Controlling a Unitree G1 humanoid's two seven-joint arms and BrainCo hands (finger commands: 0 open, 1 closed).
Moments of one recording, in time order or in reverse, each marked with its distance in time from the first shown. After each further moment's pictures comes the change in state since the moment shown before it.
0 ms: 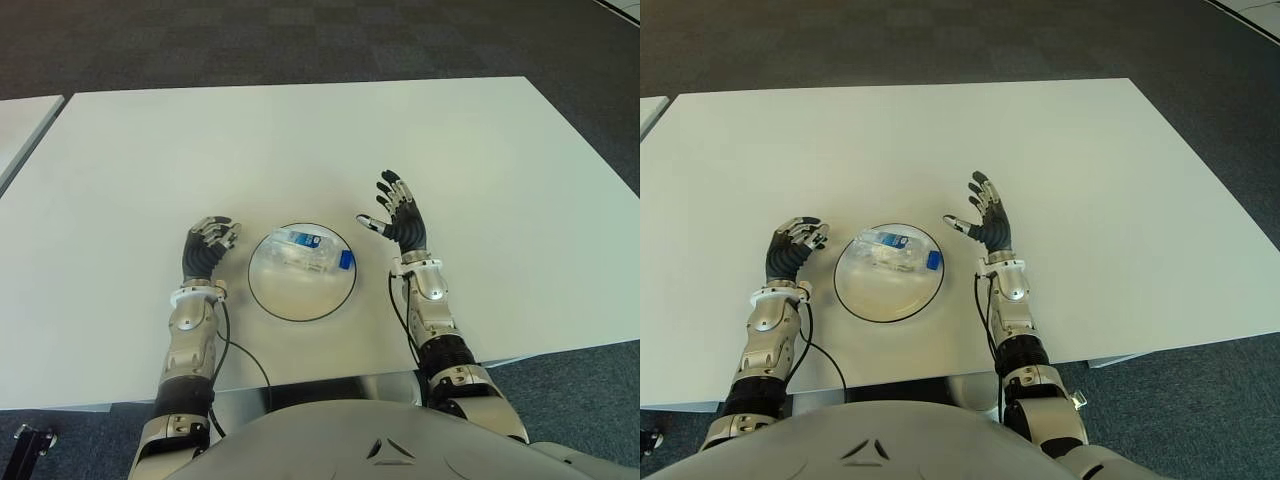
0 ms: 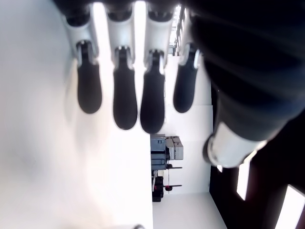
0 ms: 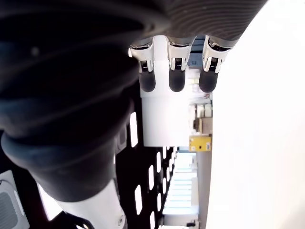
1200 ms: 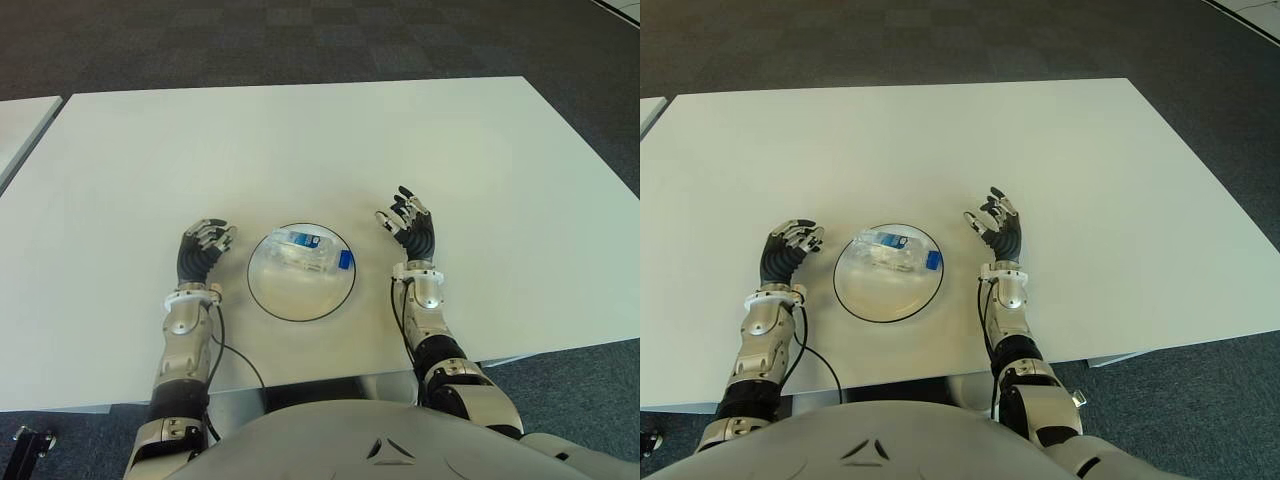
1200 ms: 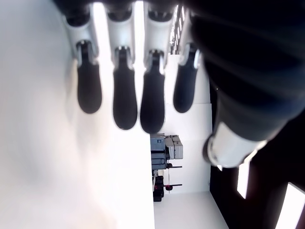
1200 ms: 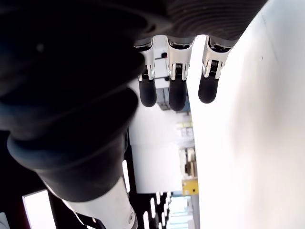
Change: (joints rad) left arm 0.015 0.025 0.005 0.016 -0.009 -0.033 -0.009; right arm -0.059 0.033 -0.080 0.269 -0.084 -0.204 -0.229
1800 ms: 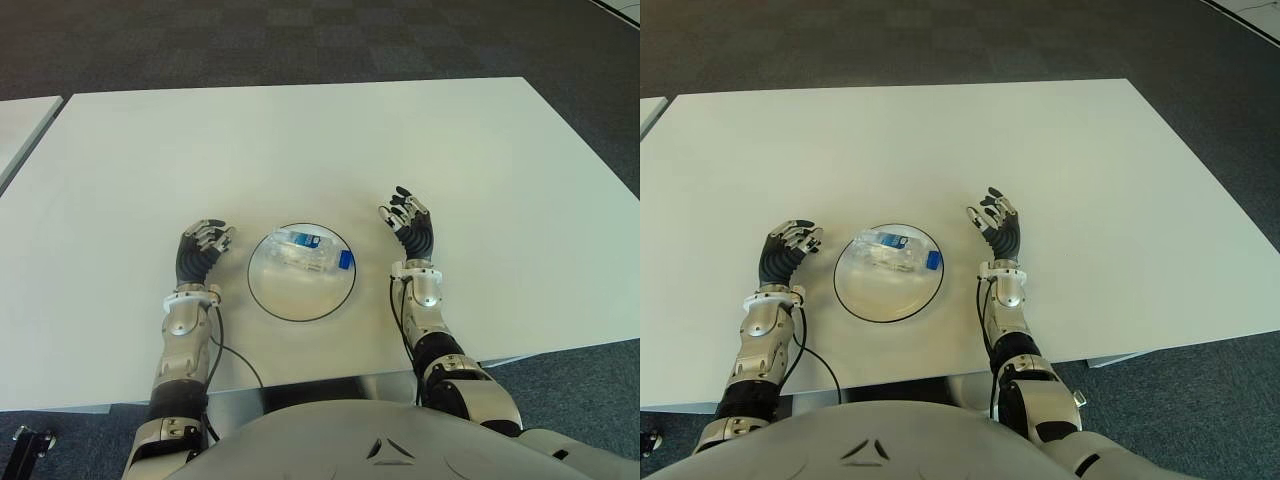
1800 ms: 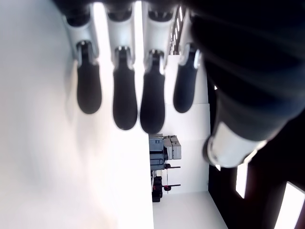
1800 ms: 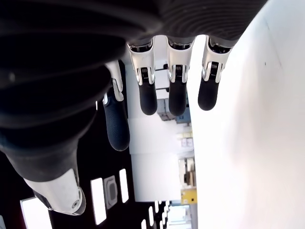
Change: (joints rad) left arm -0.005 0.004 0.000 0.030 0.000 -0.037 0.000; right arm -0.025 -0.001 -0.006 0.047 0.010 -0.021 0.008
